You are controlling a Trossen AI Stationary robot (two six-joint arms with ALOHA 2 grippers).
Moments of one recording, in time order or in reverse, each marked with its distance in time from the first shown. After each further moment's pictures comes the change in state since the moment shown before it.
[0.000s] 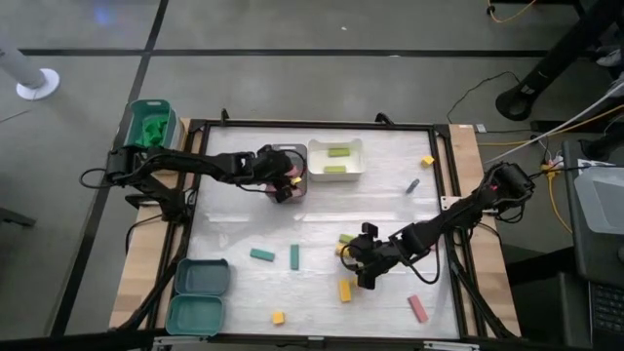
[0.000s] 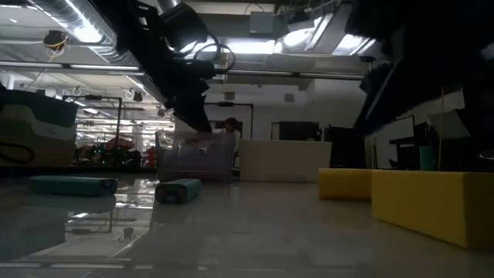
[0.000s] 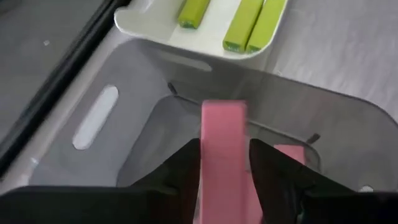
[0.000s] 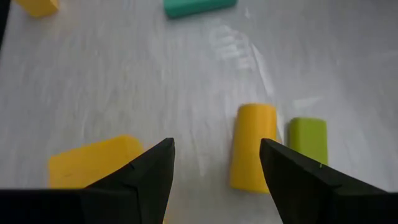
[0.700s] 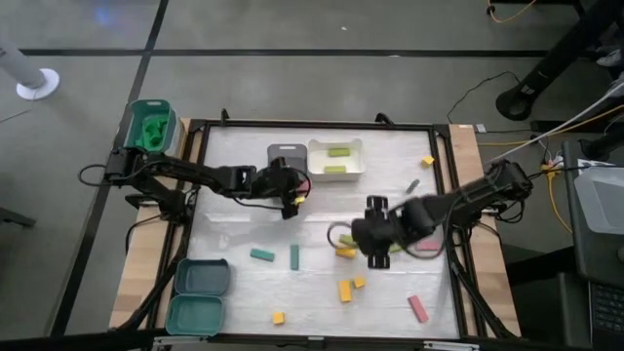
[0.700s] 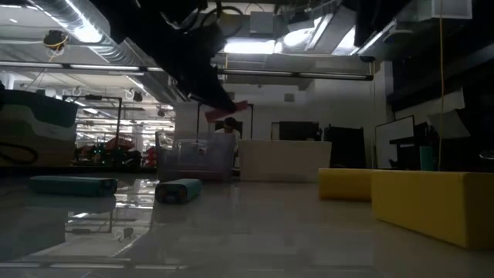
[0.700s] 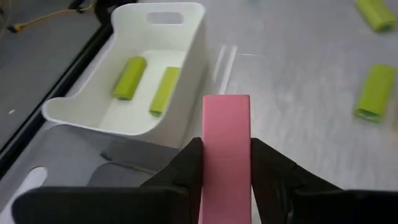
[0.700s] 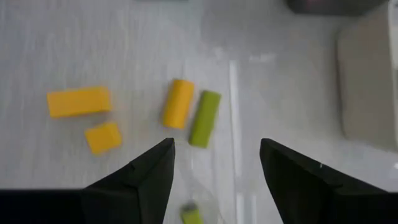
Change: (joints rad) left arm -0.165 0.000 0.000 0.199 0.001 0.050; right arm -0.106 -0.001 0.606 -0.927 -0.064 -0.213
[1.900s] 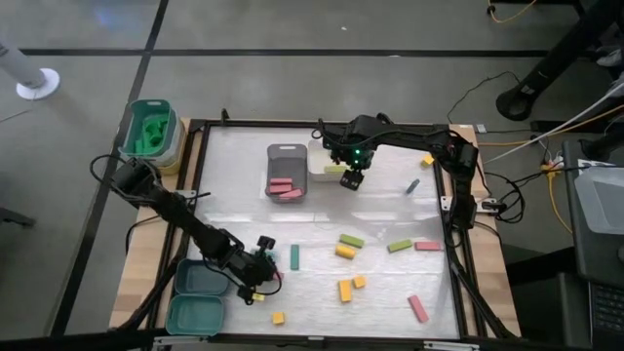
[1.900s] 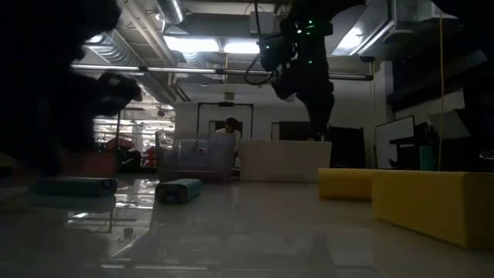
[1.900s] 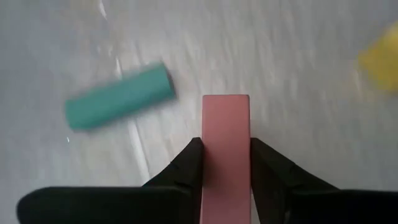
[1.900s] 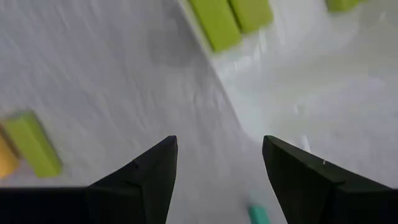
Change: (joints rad) left arm -0.651 0.139 -0.054 -0.103 0.050 -0.148; right arm -0.750 0.360 0.221 -0.236 -0.255 -0.296
